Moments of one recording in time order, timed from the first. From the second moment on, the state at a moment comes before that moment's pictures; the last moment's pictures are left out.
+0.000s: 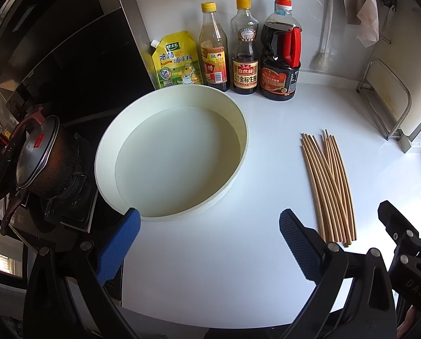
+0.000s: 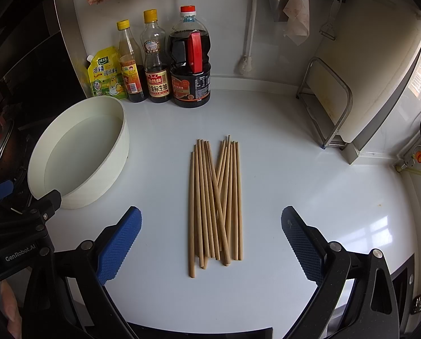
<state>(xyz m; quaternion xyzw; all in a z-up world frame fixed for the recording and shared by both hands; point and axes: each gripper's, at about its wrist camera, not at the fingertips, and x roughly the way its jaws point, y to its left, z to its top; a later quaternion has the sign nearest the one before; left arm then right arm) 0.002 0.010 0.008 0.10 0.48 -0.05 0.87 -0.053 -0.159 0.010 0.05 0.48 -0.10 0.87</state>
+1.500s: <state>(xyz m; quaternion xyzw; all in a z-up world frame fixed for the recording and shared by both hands) 0.050 -0.089 -0.132 0.04 0.53 -0.12 0.84 0.014 -0.278 -0.156 0.06 0.55 -0.10 0.83</state>
